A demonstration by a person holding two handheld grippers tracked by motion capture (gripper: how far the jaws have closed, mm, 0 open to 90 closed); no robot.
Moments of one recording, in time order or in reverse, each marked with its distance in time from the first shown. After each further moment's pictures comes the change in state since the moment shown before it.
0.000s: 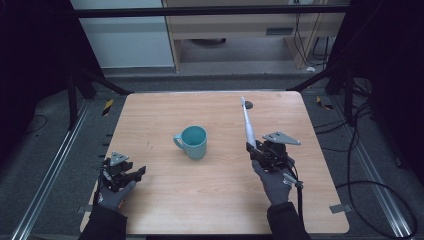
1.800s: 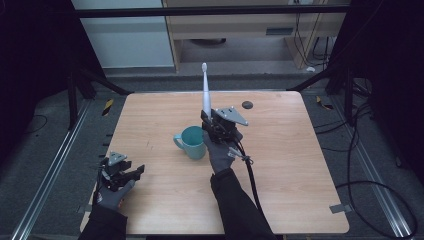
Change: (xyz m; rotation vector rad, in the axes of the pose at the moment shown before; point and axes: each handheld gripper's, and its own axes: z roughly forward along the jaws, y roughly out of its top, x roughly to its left) left arm 0.003 0.000 -0.001 -0.022 0.014 -0.015; right arm 0.097 0.057 0.089 -0.289 0.045 0.070
